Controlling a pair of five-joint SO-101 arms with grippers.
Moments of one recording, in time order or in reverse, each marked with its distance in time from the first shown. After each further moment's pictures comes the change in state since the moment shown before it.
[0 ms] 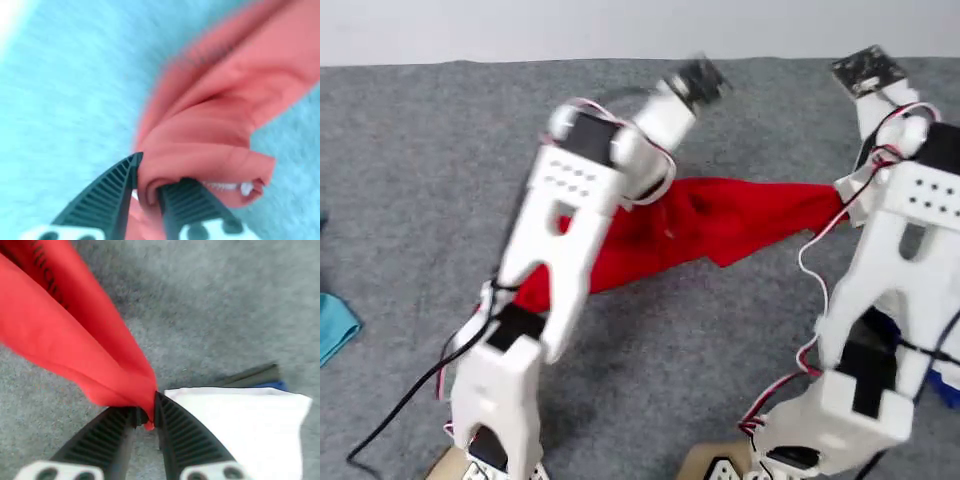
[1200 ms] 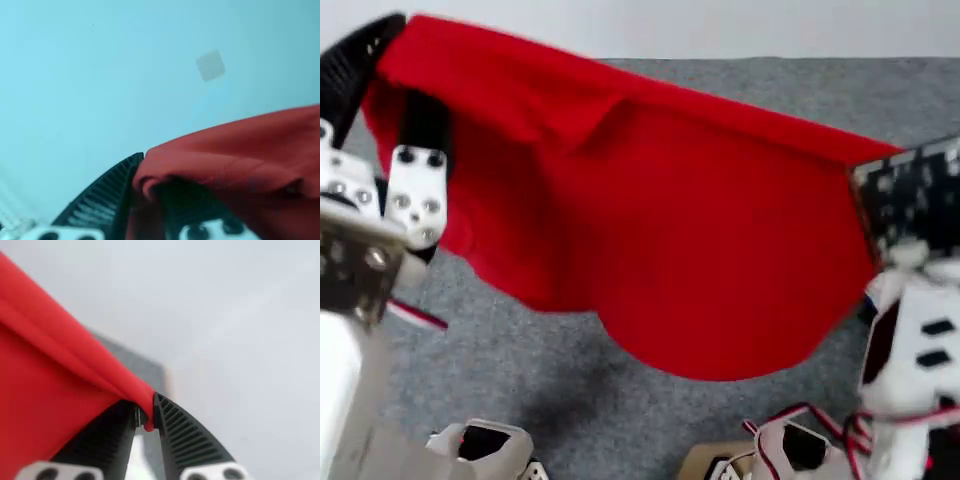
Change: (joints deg) left arm -14.3 -50.0 -1.2 -11.8 -5.9; right arm 5.2 -46.0 -0.3 -9.7 4.0
